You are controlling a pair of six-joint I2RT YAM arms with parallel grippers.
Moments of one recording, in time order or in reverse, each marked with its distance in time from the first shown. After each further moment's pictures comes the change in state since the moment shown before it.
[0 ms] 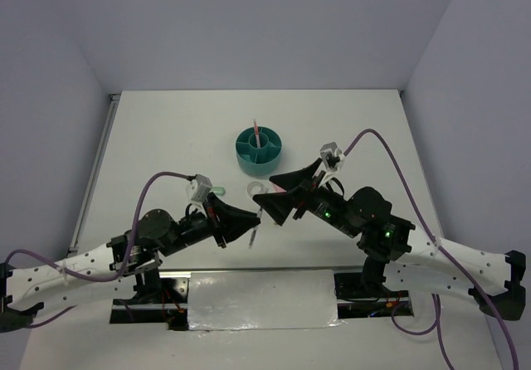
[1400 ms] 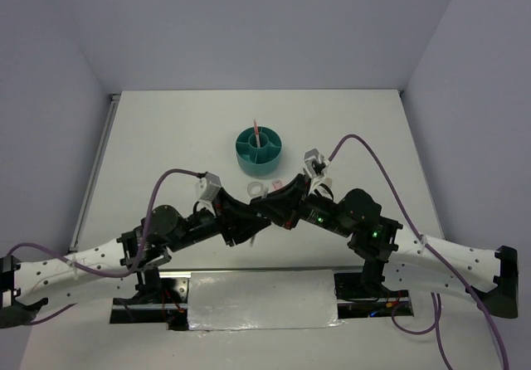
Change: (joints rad) left arm 0.003 0.079 0.019 0.131 0.073 0.048; right arm -0.006 0.072 -0.062 0.186 -0.238 0.044
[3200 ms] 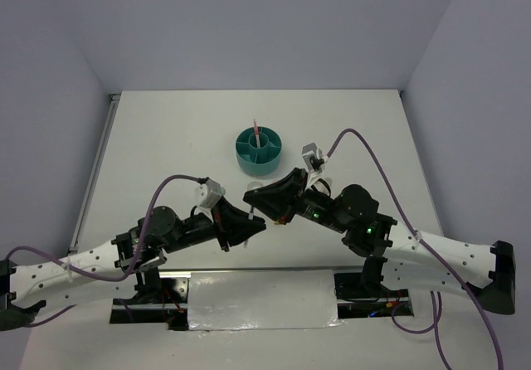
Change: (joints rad) left arm 0.001 -0.021 -0.008 -0.048 0.072 0.070; right arm 0.001 0.072 0.057 0.050 -0.009 -0.037
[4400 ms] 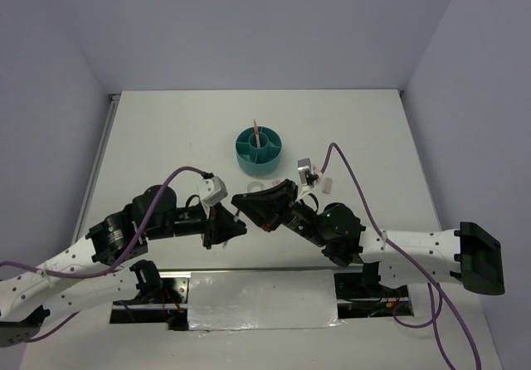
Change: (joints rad) left arm 0.156 0.006 0.284 -0.638 0.196 0.197; right arm 0.129 0.192 -0.180 0.542 0.199 0.032
